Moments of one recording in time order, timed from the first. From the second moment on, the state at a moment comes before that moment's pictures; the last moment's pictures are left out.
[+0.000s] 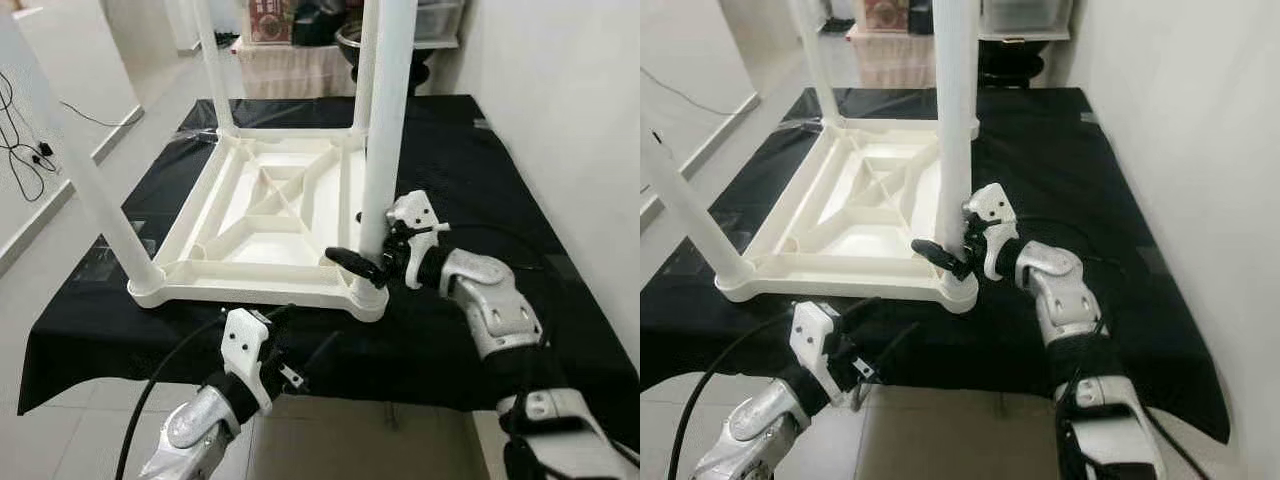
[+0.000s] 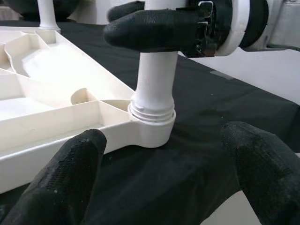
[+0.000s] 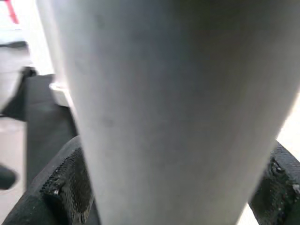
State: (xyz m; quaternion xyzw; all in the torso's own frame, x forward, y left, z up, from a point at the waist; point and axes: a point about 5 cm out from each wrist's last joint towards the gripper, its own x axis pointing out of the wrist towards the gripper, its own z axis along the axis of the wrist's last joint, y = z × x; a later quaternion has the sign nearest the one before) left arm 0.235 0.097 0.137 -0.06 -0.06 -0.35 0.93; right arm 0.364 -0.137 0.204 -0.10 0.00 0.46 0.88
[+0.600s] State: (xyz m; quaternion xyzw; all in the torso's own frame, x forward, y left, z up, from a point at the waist) left arm 0.230 0.095 0.138 -0.07 -0.07 -0.35 0.93; right arm 0.375 -0.153 0.220 -0.06 0.00 0.55 0.83
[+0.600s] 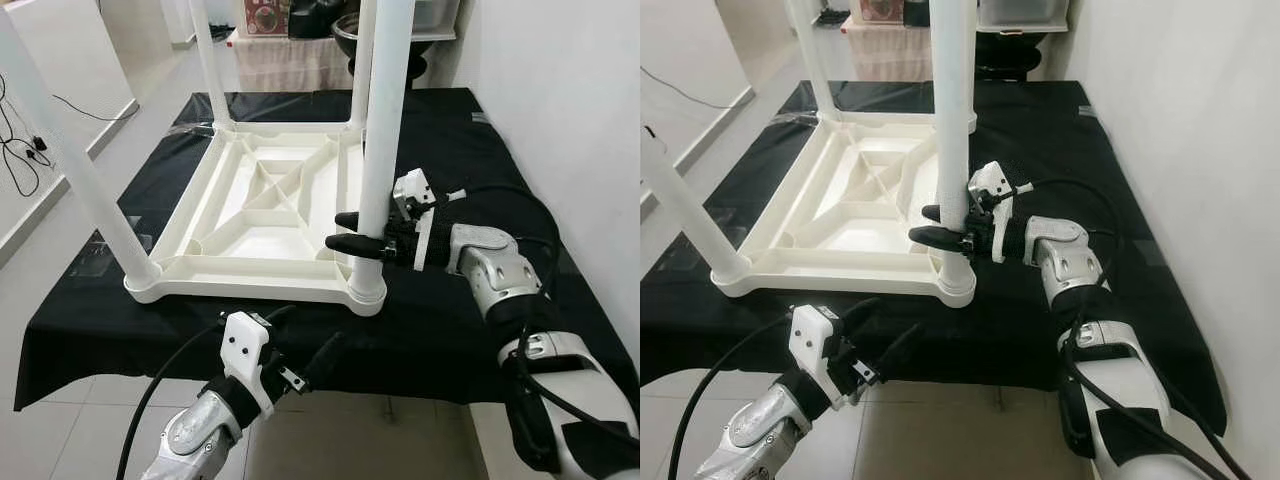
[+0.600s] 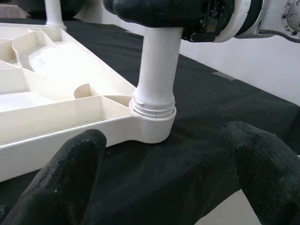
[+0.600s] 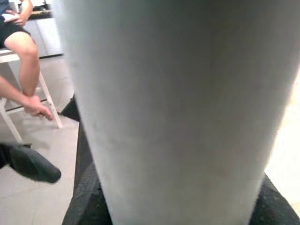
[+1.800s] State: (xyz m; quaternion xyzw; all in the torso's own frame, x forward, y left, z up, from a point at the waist) left arm 0.236 0.099 0.135 -0.07 -0.06 -0.35 0.93; right arm 0.336 -0.114 0.163 -0.03 0.01 0.32 0.95
